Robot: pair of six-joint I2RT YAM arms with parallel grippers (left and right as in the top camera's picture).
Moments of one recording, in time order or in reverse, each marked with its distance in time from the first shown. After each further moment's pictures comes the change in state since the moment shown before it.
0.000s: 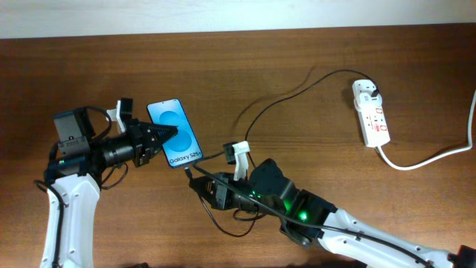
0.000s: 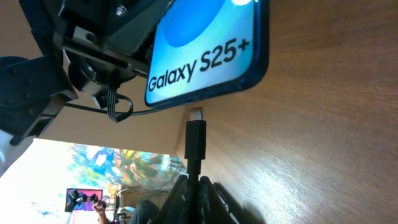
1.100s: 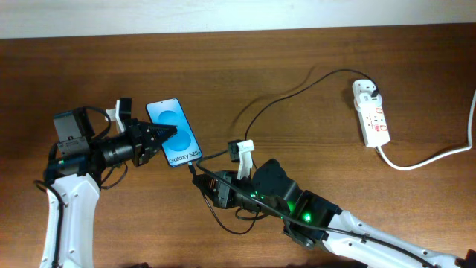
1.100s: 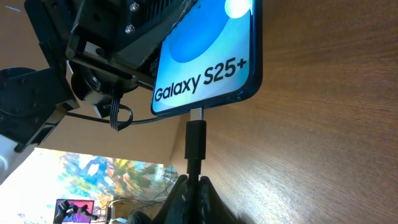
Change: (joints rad) left arm 0.001 0.000 0.000 0.004 -0.007 0.000; right arm -0.004 -0.036 0.000 -0.035 0.053 -0.024
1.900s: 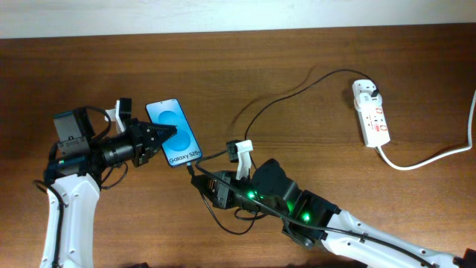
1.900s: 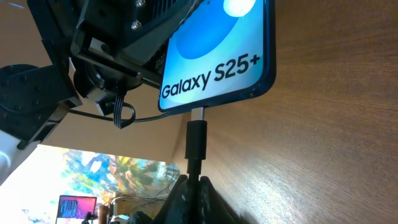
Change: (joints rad) left arm 0.001 0.000 0.000 0.000 -0.019 0.000; right arm 0.006 0.008 0.000 0.016 -0.017 0.001
